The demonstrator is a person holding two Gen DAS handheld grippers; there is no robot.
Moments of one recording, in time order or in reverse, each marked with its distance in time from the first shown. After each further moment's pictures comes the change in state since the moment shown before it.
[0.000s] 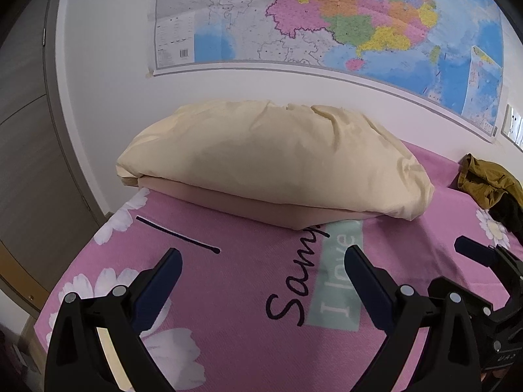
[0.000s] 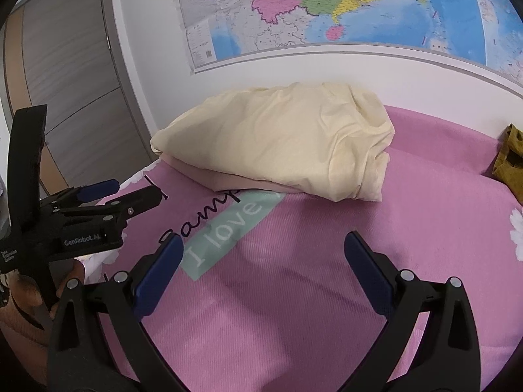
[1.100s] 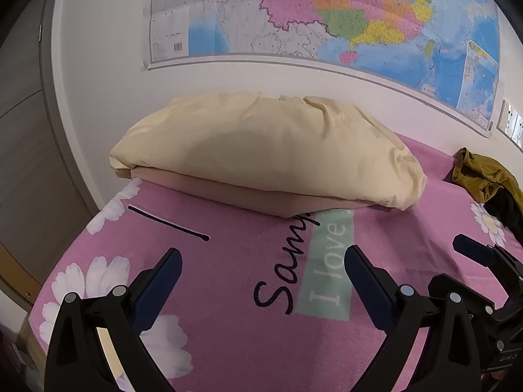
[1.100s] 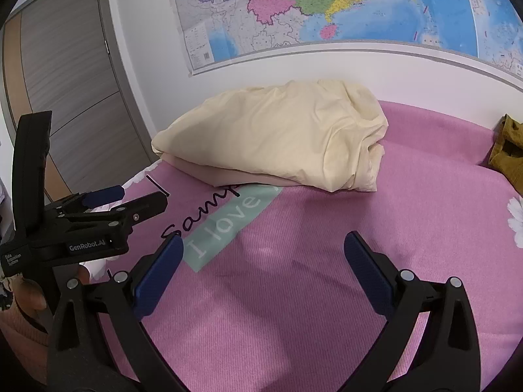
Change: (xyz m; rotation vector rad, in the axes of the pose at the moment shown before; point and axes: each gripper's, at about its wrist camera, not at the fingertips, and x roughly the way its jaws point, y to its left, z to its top) left arm 0.001 -0.006 -0.007 0.003 0.030 -0.024; right arm -0.008 -0.001 -0.007 0.025 -0.004 -0.004
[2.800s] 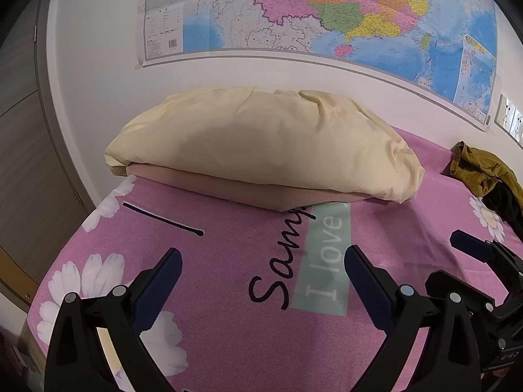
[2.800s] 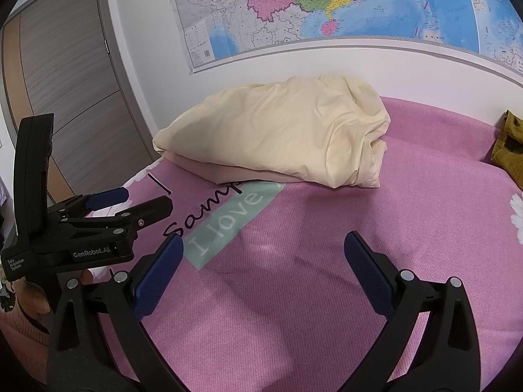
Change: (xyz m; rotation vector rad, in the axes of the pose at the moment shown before) left arm 0.002 -0.004 -0.003 0.015 0.013 -0.005; right arm 0.003 0.000 -0.003 0.005 0.010 0.011
